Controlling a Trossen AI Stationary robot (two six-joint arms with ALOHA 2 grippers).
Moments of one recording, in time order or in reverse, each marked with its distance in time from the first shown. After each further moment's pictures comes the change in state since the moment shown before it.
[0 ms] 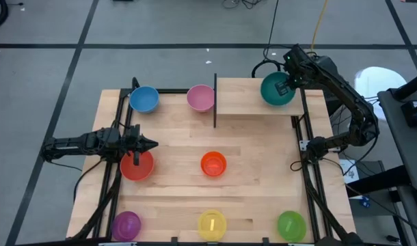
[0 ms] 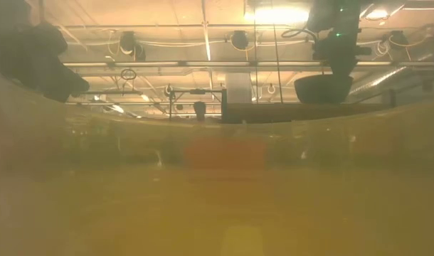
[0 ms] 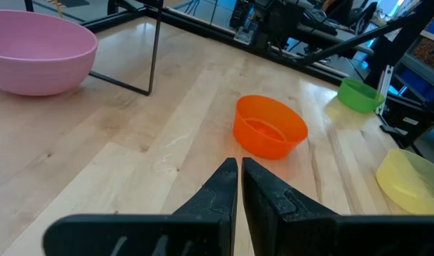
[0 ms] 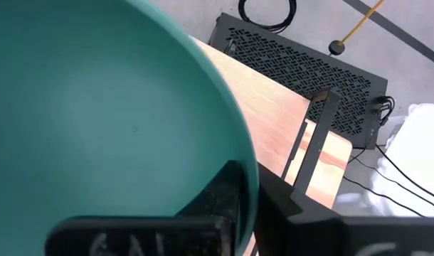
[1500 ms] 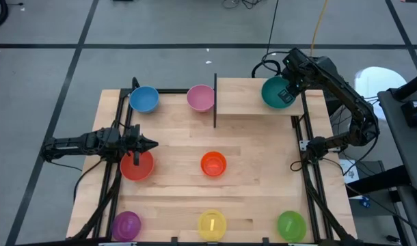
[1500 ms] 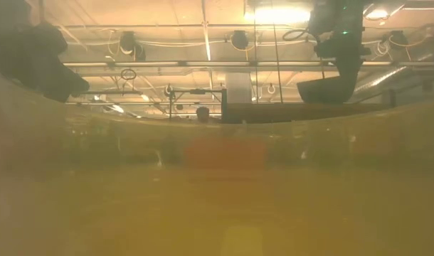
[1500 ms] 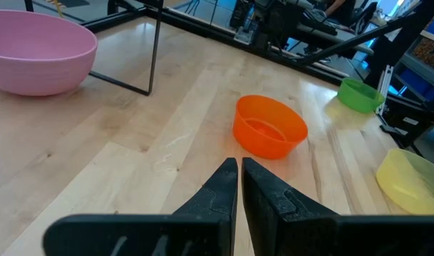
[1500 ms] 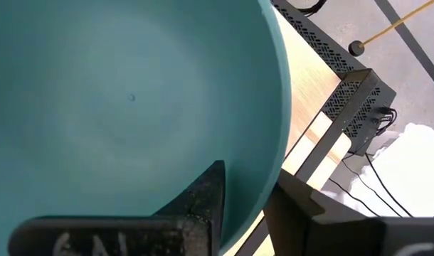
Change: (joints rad) left arm 0.000 0.000 0.000 0.000 0.000 0.000; right arm 0.013 -0.003 -0.001 -0.135 -0.036 -0.209
